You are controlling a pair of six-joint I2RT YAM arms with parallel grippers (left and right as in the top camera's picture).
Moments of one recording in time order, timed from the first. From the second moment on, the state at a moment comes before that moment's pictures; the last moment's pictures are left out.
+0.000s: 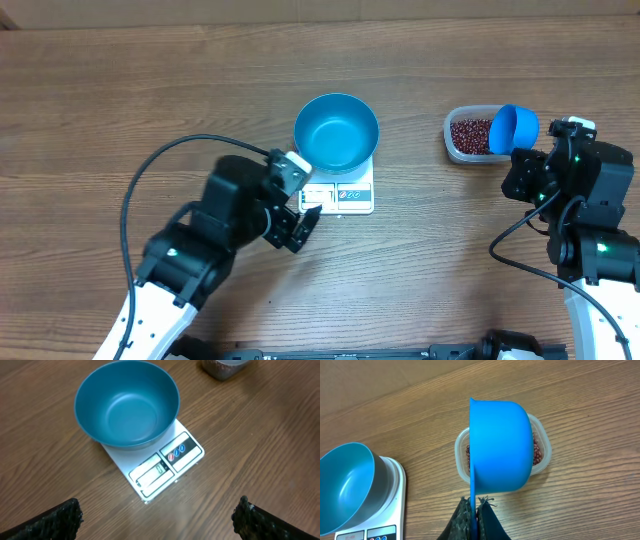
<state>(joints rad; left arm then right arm) -0.47 1.04 0.95 -0.67 0.18 0.14 -0.17 0.98 0.90 -0.59 -0.16 0.17</state>
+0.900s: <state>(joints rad) -0.36 1.03 1.02 -0.69 0.24 0.27 -0.17 0.98 0.90 -0.60 -0.16 0.17</state>
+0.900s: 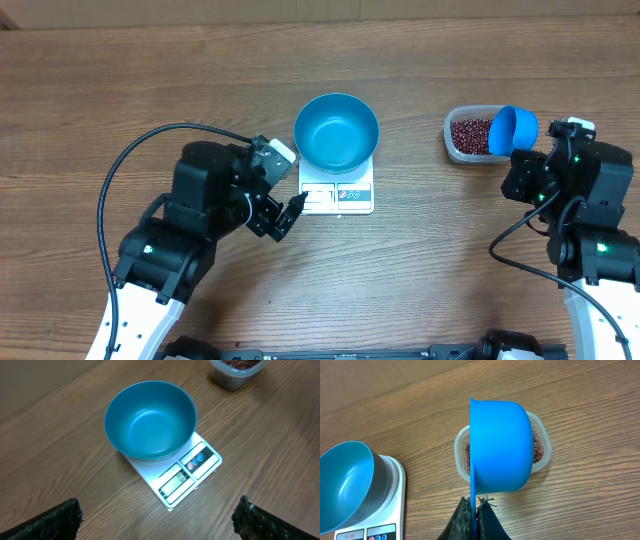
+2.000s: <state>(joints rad) -0.23 1.03 1.02 -0.71 0.45 0.30 -0.17 0.98 0.90 -0.61 -0.16 0.17</state>
